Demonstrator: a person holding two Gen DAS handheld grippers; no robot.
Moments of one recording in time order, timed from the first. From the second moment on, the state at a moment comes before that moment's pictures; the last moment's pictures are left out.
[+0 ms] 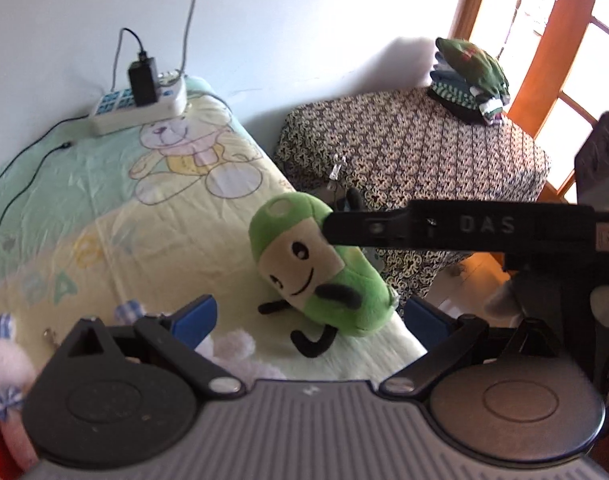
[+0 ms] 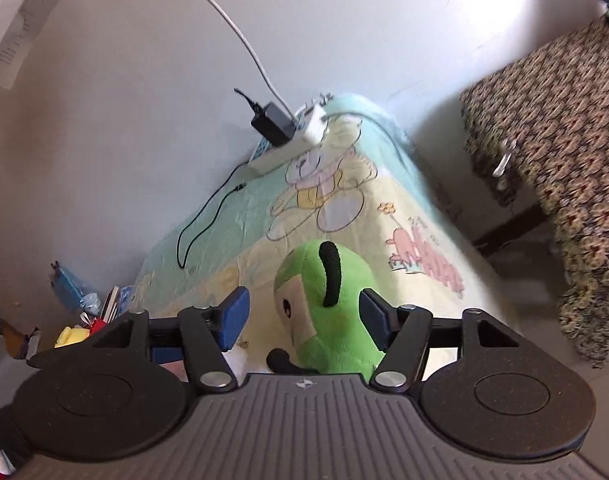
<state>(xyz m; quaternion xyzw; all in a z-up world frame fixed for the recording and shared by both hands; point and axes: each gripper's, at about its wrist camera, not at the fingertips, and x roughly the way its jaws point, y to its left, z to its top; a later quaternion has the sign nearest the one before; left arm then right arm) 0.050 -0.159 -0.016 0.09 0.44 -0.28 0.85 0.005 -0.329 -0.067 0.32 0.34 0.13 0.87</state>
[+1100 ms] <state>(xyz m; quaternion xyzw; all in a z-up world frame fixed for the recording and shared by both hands) 0.097 -0.147 -0.052 0.01 0.48 -0.34 0.81 0.008 -0.318 -0.084 0.37 0.37 0.15 0.84</state>
